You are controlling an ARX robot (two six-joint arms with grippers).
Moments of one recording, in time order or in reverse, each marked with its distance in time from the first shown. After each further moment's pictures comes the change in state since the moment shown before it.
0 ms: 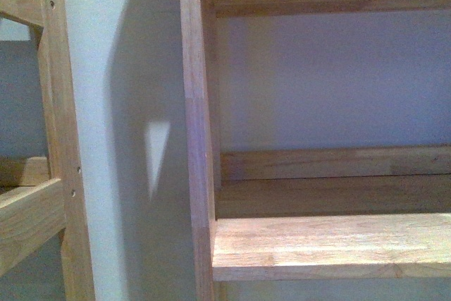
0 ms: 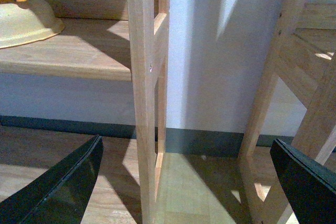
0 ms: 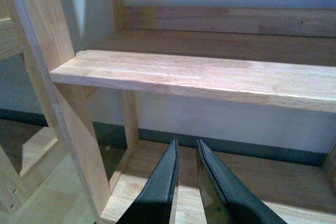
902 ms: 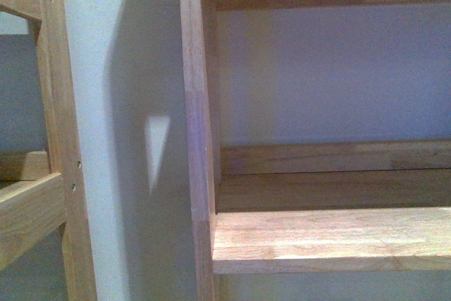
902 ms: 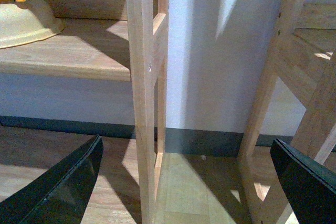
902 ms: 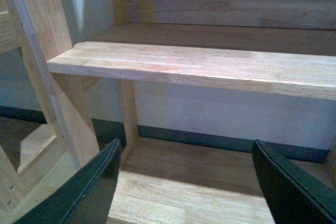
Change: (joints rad) left arm 0.000 0.000 0.000 0.000 0.000 0.000; right arm 0.000 -0.063 -0.064 0.004 0.000 -0.001
